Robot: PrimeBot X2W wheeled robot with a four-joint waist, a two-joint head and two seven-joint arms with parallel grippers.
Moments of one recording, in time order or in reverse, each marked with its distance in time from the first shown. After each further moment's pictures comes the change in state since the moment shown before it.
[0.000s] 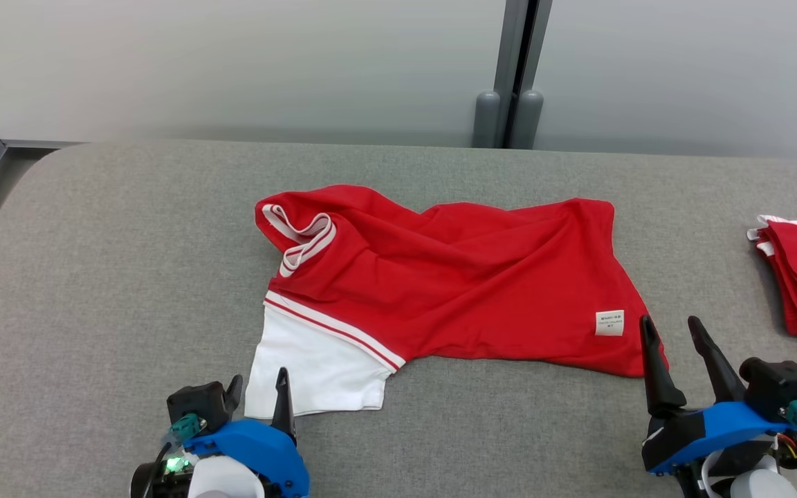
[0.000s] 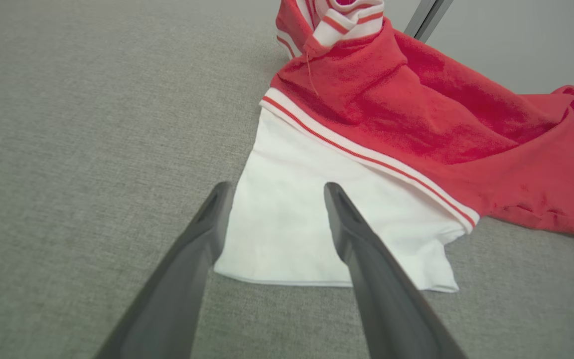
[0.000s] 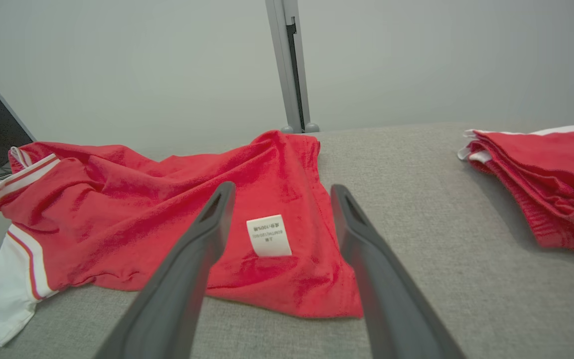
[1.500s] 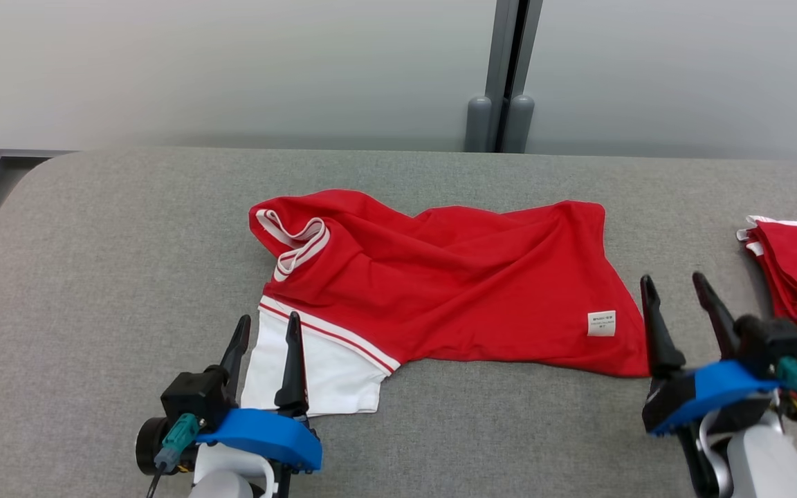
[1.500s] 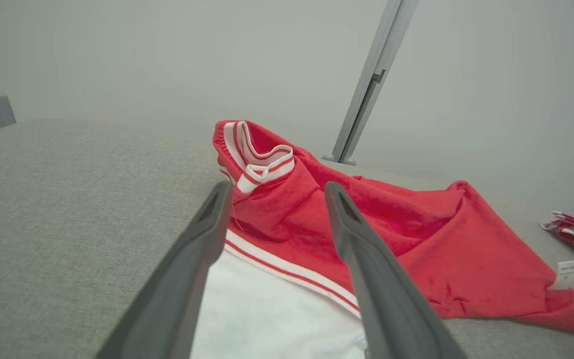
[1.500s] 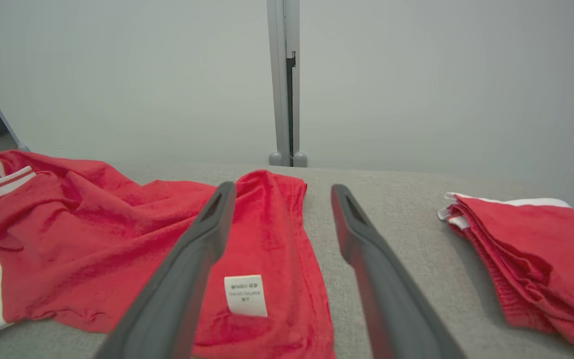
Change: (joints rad) left arm -0.014 -0.011 -0.006 -0.107 0.035 -0.057 -0.191; right arm -0.156 -0.035 -0.003 0.111 -0.098 0.000 -0.018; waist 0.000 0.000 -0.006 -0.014
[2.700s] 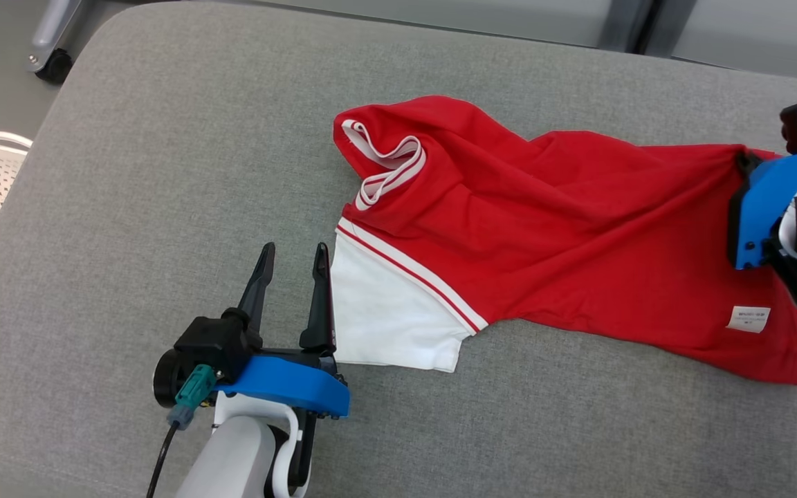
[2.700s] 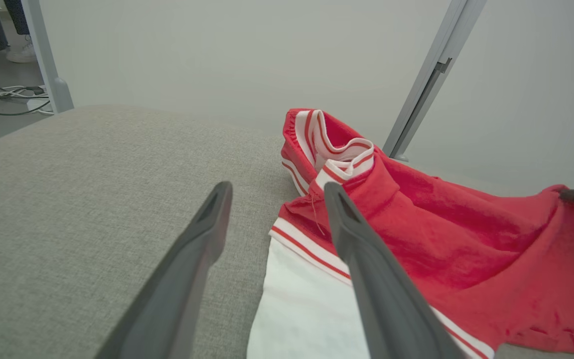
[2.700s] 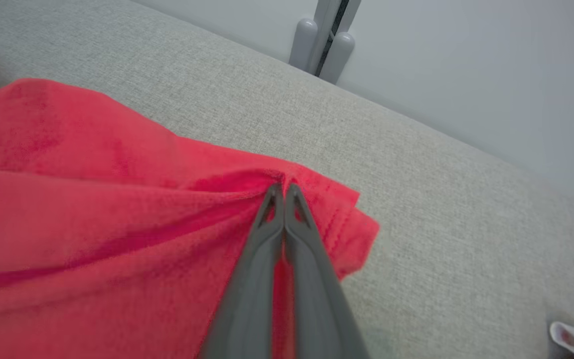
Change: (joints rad) left arm -0.098 -0.002 -0.078 -0.111 -0.025 0.037 0.000; right arm -0.499 -0.273 0.140 0.320 -0.009 0.000 0.509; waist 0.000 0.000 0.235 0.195
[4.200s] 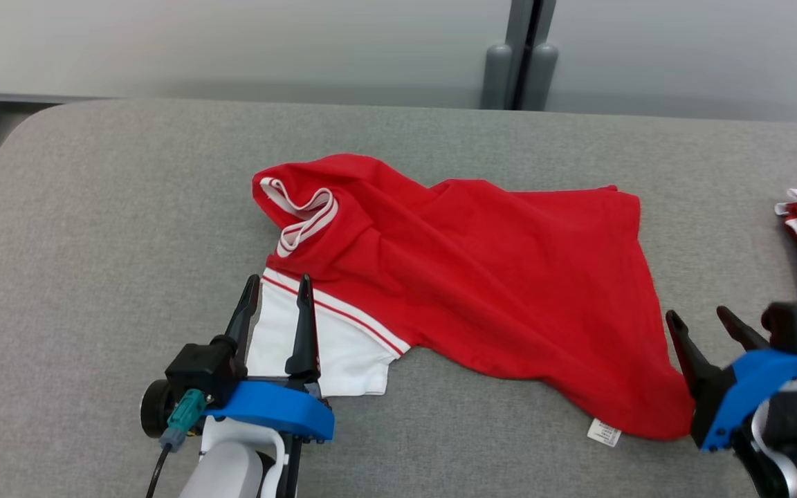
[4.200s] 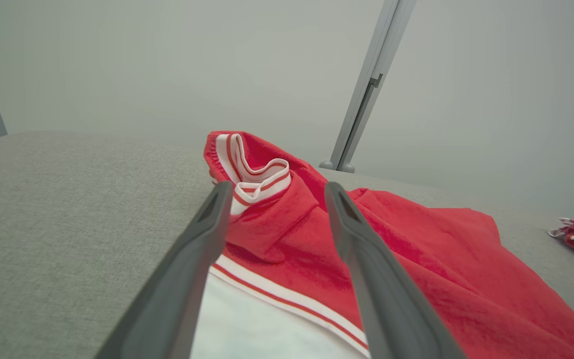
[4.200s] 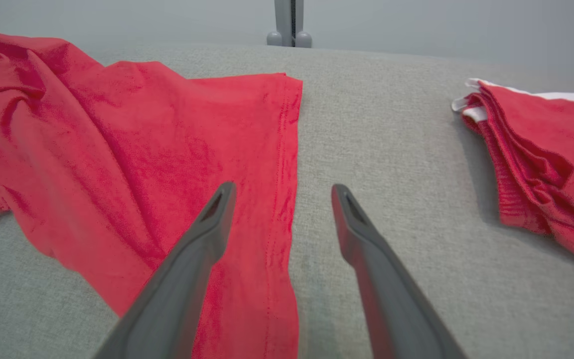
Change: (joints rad) left arm 0.062 0.000 0.047 0.025 0.041 -0.015 0.000; right arm 0.657 0.195 -0.172 -0.653 0.105 0.000 0.010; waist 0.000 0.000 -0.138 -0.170
